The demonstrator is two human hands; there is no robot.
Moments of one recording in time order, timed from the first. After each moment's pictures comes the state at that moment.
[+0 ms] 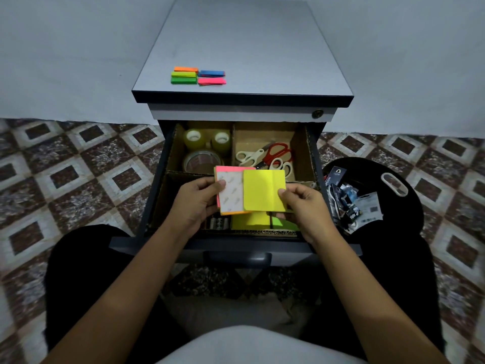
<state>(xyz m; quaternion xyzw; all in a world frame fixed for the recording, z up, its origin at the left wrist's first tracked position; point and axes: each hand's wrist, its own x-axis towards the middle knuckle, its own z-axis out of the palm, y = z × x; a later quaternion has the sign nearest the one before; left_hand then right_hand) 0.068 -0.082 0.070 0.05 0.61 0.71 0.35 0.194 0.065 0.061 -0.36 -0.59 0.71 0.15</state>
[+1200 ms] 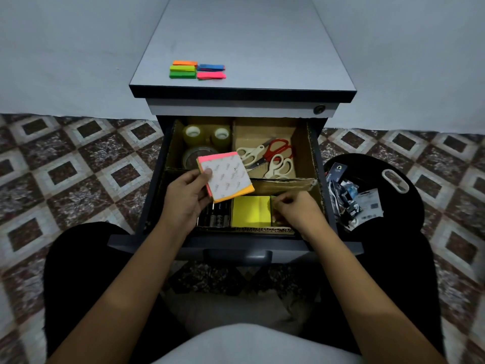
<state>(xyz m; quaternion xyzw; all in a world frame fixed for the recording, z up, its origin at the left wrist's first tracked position) 0.064 -0.087 0.071 -0.01 0.58 0.76 0.29 0.186 0.070 0.041 -0.42 -0.72 0.54 0.03</state>
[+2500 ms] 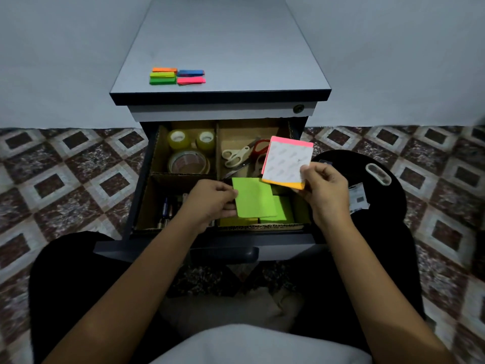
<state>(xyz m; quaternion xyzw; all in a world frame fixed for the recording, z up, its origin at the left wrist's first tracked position) 0.094 -0.053 0.087 0.10 0.72 0.55 0.41 0.211 0.096 0.078 -0.42 -0.52 0.67 0.34</state>
